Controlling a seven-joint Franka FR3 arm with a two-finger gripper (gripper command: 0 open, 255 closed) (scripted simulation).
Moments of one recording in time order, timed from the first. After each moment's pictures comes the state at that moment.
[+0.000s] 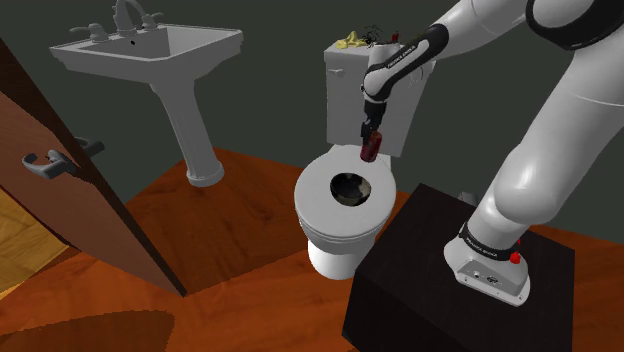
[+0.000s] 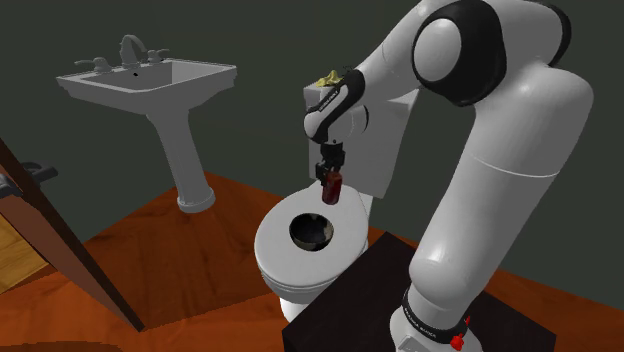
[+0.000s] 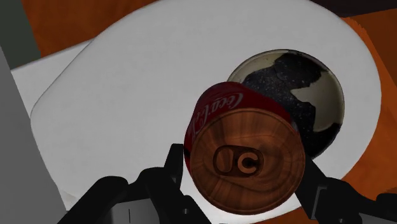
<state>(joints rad) 0.00 -0.01 -0.33 -2.37 0.00 2.36 -0.44</state>
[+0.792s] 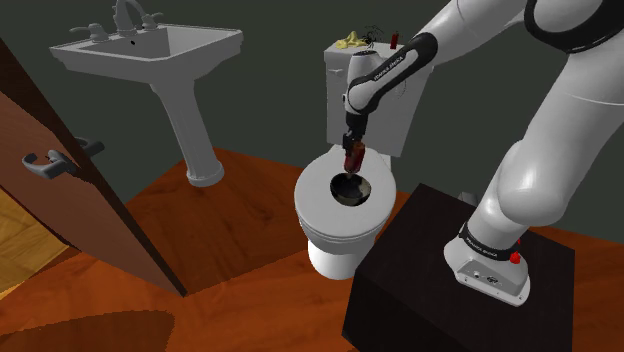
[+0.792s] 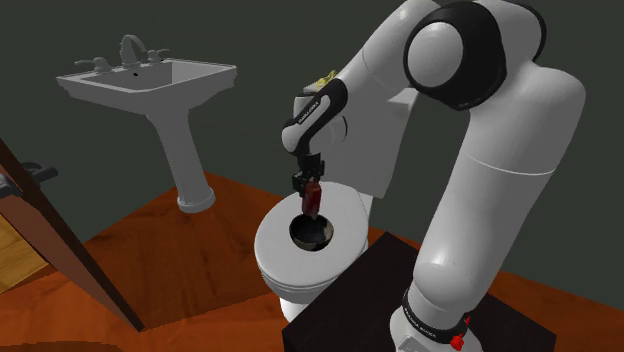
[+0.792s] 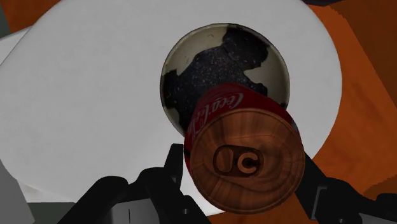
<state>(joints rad) 0.08 0.02 -0.24 -2.39 0.01 2.40 -0.26</state>
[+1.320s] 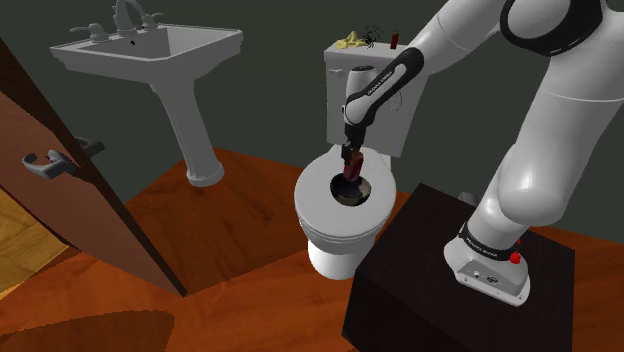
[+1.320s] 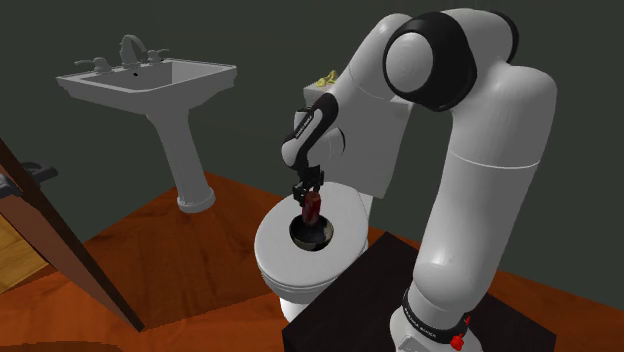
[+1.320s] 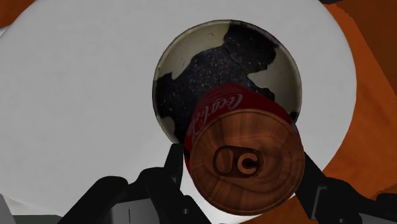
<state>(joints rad) 0.08 0.11 -0.24 -2.41 0.04 2.51 -0.29</state>
